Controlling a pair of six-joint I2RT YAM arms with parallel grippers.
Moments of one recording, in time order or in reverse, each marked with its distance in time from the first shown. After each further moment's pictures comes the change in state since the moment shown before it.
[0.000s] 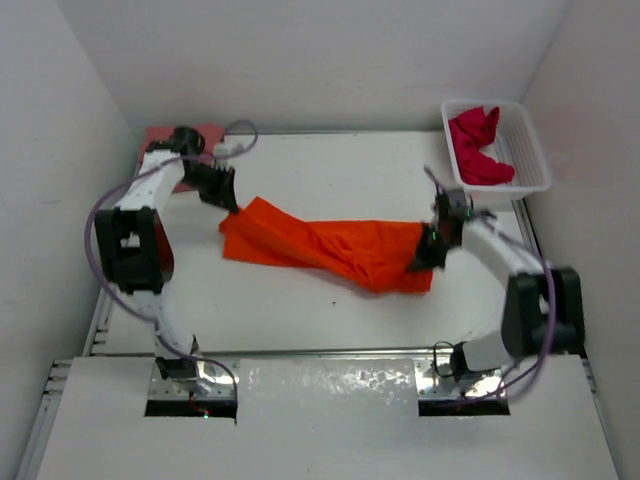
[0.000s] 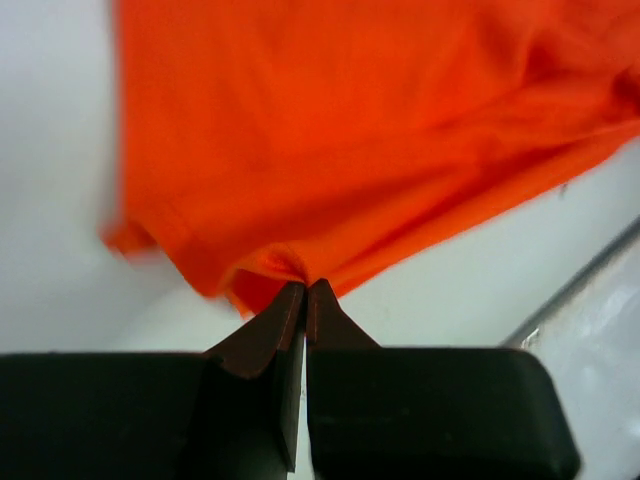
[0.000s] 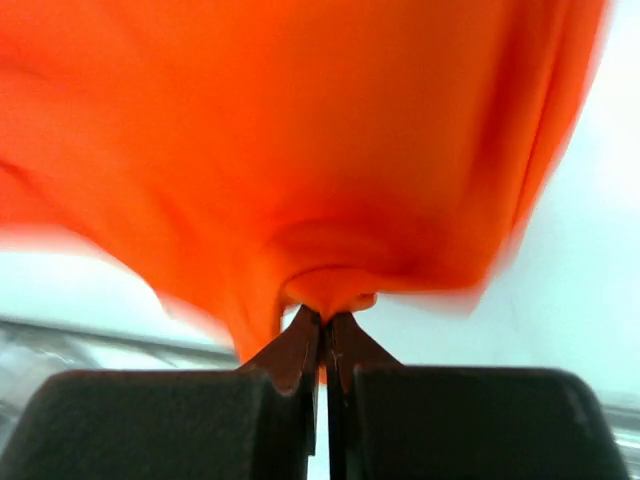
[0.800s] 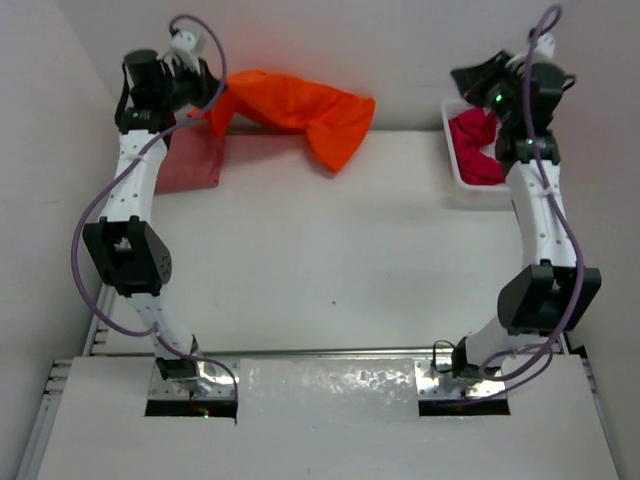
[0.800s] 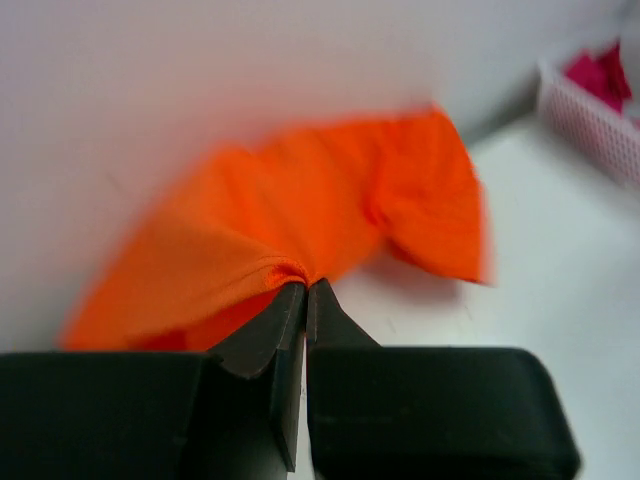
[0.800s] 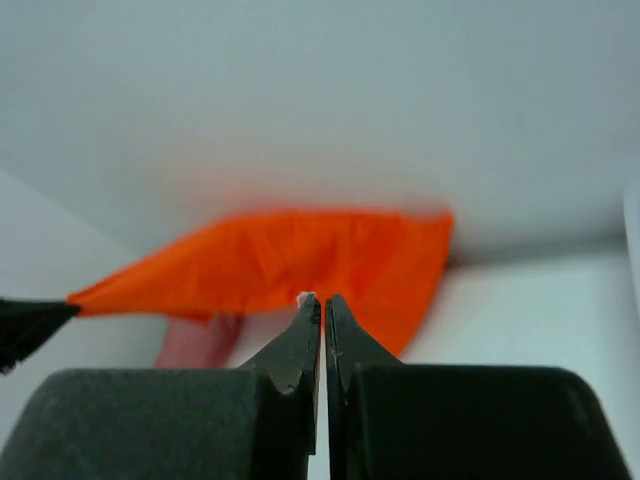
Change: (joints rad) left arm 0.020 0.131 0.640 0.761 0.036 -0.331; right arm -0.289 0.357 1.106 0.671 -0.087 0.035
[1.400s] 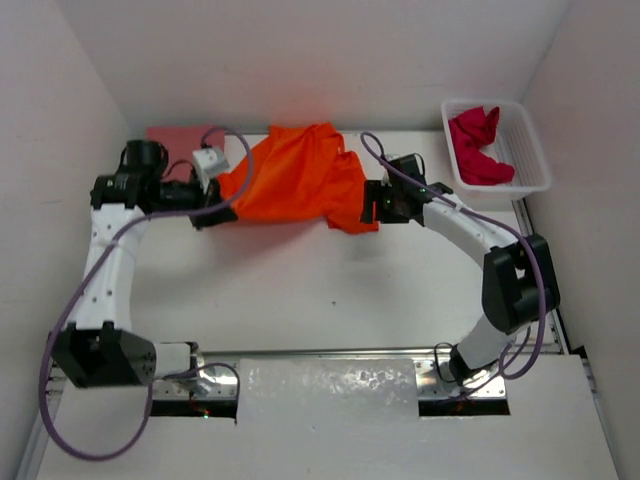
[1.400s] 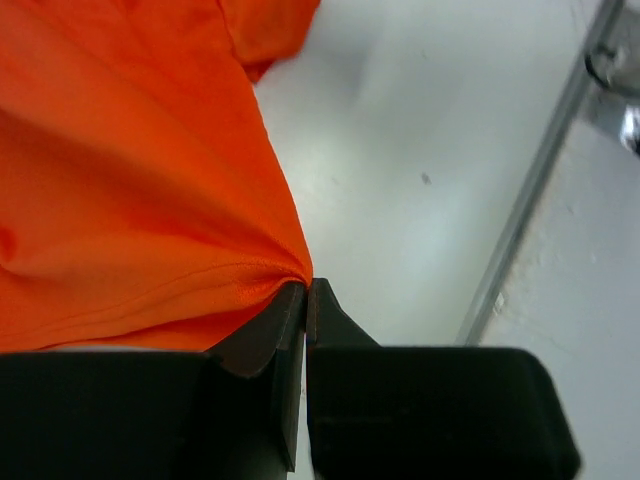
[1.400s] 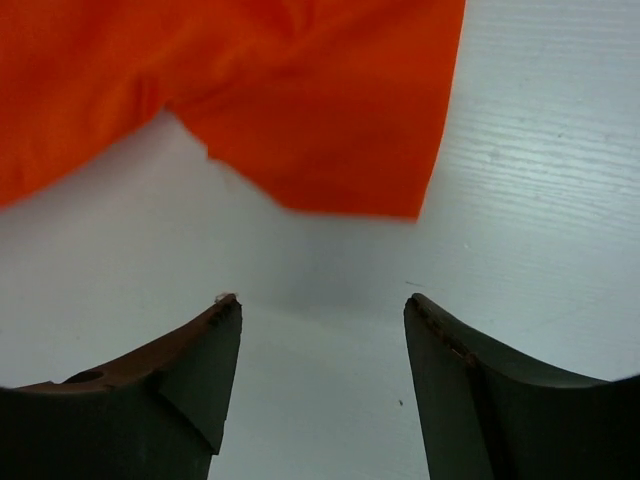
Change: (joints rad) left arm -0.007 -0.560 -0.581 -0.894 0.332 0.620; right arm 0.491 0.016 -0.558 -0.410 0.283 -0.263
